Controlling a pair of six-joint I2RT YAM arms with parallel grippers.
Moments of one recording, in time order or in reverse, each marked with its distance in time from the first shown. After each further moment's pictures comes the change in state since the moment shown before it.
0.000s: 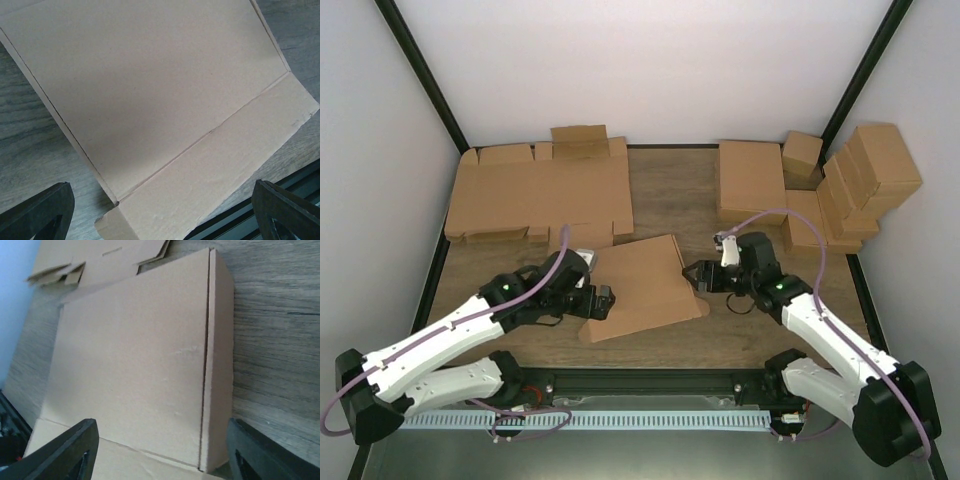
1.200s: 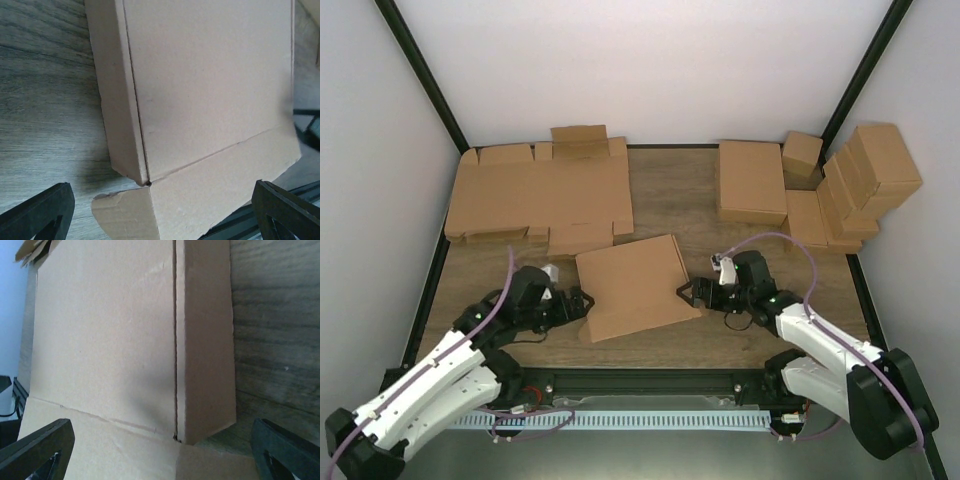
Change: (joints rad) left arm 0.193 -0.290 -0.305 0.098 0.167 -0.320; right arm 0.000 0.041 -0.185 0.150 -0.087 0.114
